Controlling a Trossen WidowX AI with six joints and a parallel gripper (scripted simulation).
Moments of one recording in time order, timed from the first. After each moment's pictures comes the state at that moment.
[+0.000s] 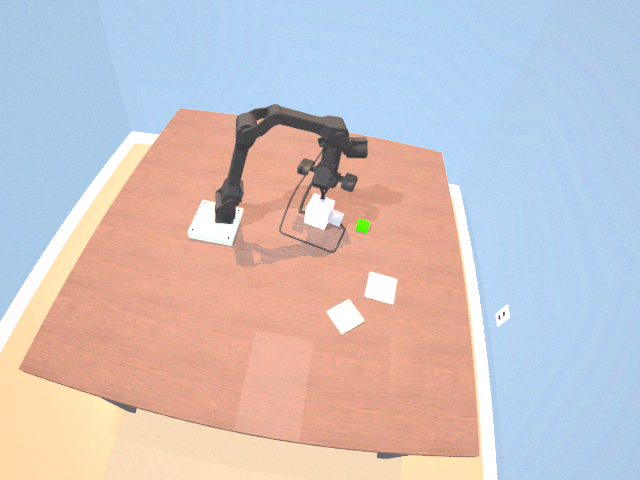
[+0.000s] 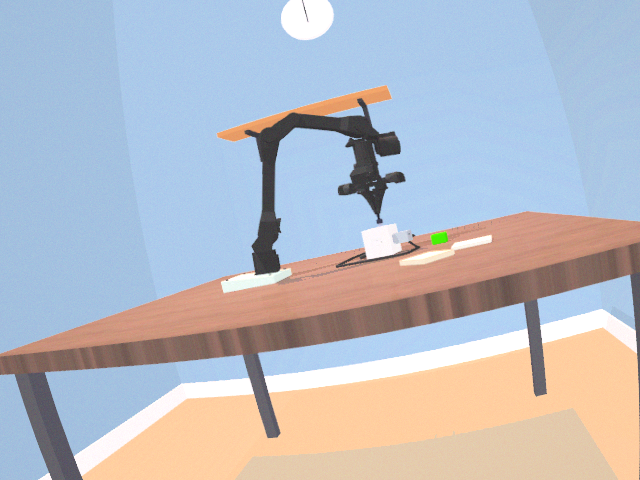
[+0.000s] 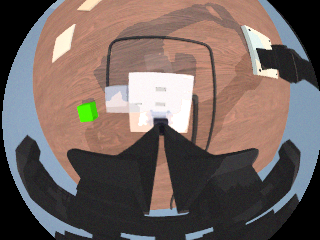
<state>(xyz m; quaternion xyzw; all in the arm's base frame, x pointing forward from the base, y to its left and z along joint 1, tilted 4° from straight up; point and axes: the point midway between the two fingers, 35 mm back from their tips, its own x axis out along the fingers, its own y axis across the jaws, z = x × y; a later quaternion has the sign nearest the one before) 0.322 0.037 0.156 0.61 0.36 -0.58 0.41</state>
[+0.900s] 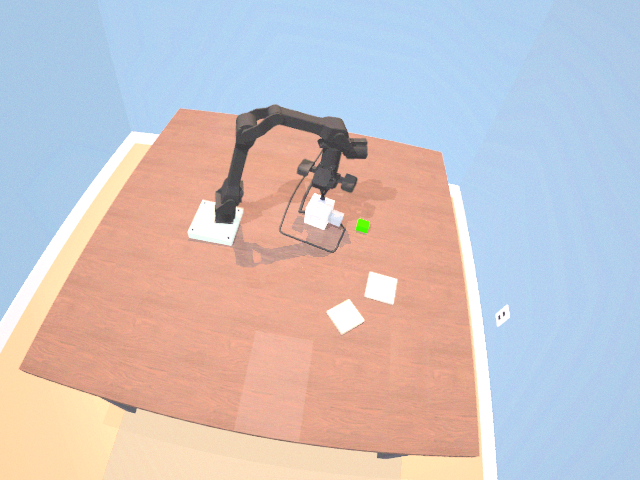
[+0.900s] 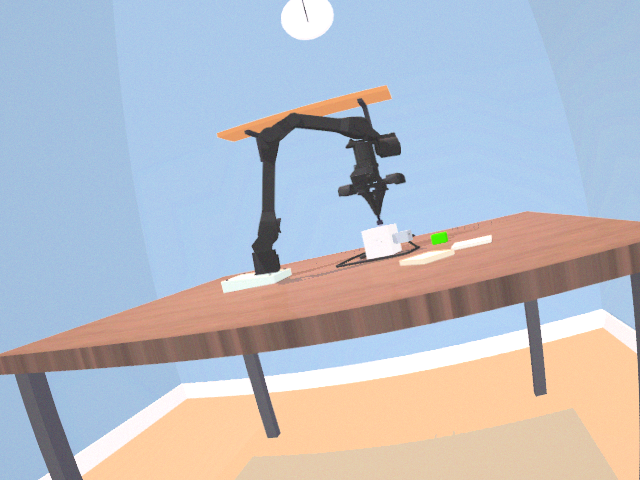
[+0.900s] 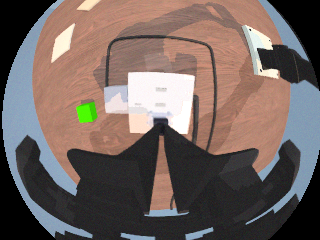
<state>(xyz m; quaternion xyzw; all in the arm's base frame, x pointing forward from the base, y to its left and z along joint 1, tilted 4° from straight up) 0.322 0.036 0.152 0.61 0.36 -0.58 0.41</state>
